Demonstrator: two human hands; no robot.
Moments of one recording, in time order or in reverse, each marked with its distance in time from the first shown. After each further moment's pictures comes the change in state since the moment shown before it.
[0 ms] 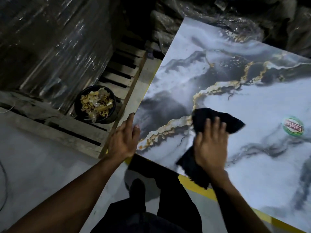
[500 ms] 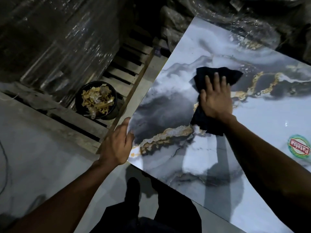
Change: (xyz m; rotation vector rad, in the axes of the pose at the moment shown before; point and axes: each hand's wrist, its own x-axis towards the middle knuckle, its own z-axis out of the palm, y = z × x) left_hand 0.012 -0.012 0.011 0.000 -0.011 0.032; right_hand 0.198 0.001 -0.024 -0.086 -0.090 -0.219
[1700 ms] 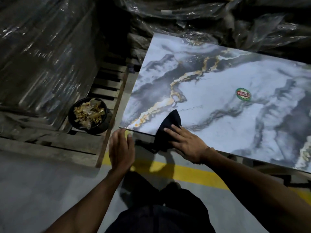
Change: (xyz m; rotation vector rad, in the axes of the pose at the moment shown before) left_hand -0.132 -0.009 0.000 -0.166 0.250 0.057; right_hand -0.287 -0.044 0.037 -0.204 0.021 -0.691
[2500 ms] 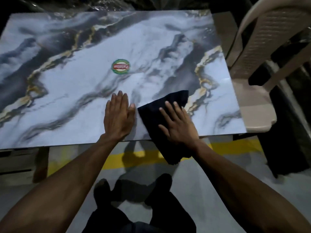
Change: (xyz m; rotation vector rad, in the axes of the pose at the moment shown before) left_hand -0.107 0.338 0.283 0.338 -0.363 0.479; right_hand -0.362 0.175 0.040 0.154 0.086 0.775
